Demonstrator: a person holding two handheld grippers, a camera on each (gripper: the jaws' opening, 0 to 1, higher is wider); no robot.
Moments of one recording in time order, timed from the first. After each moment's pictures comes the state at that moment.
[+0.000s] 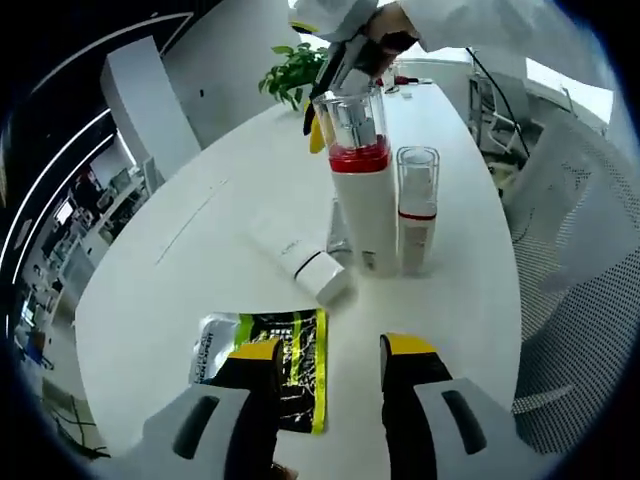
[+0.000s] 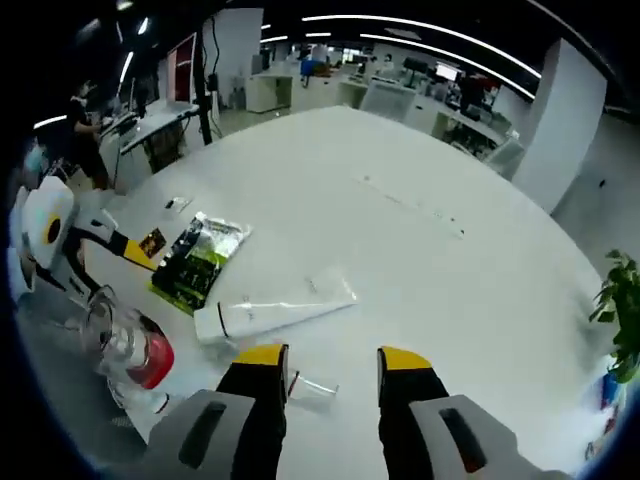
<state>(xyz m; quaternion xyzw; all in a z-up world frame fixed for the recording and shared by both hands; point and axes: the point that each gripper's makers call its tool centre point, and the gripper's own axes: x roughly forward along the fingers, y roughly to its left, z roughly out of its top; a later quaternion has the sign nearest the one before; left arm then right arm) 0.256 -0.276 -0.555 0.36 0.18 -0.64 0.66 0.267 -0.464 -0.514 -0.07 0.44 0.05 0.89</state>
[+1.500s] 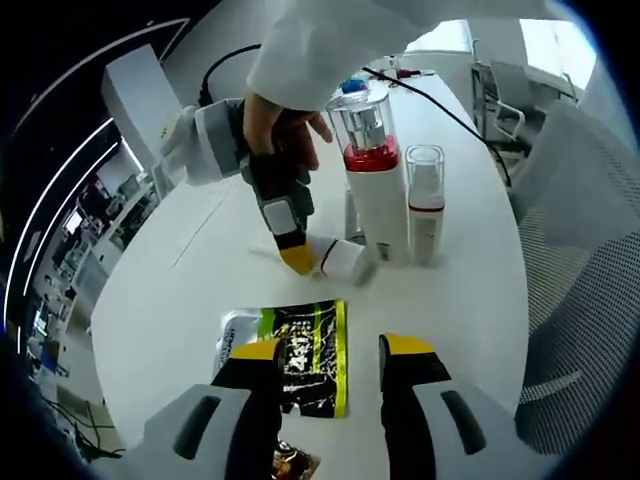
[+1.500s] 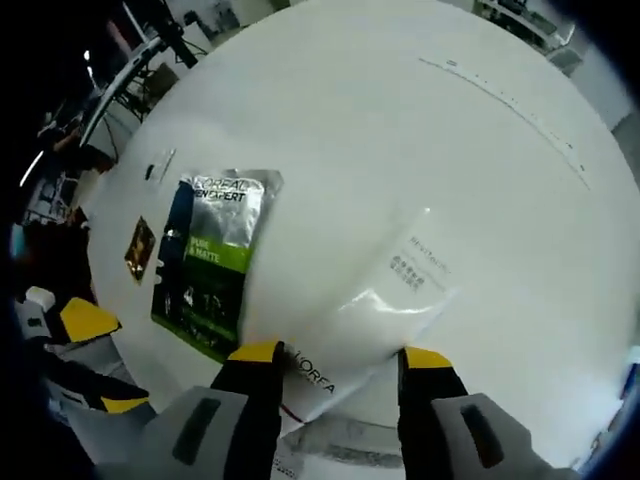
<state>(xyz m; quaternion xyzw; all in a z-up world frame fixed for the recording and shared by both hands) 0.269 -0.266 -0.549 0.38 0.16 -0.62 0.66 0.309 -0.388 -0.621 0.01 0.65 0.09 0.75</state>
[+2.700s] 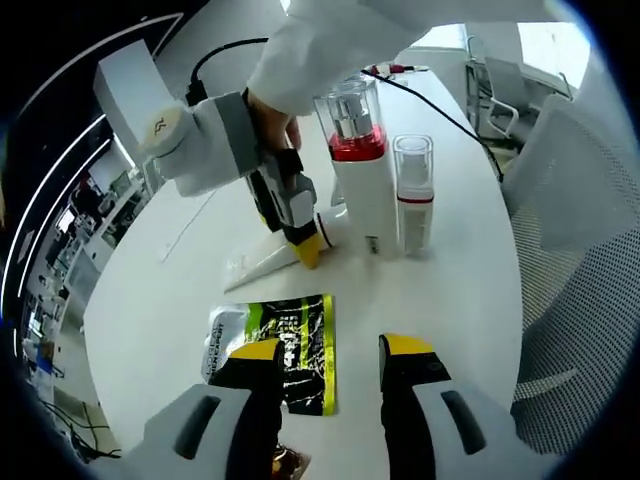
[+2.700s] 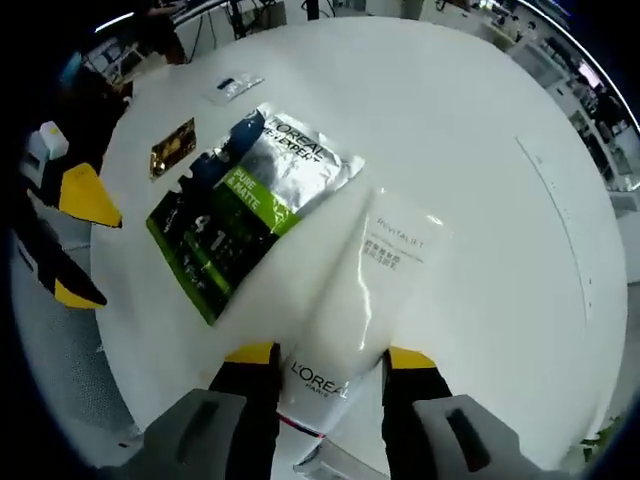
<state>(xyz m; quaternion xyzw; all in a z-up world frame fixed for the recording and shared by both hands) 0.262 -0.264 -0.557 0.39 0.18 -0.63 0.65 0.307 -0.388 -0.621 -0.18 0.58 0.23 0.76</state>
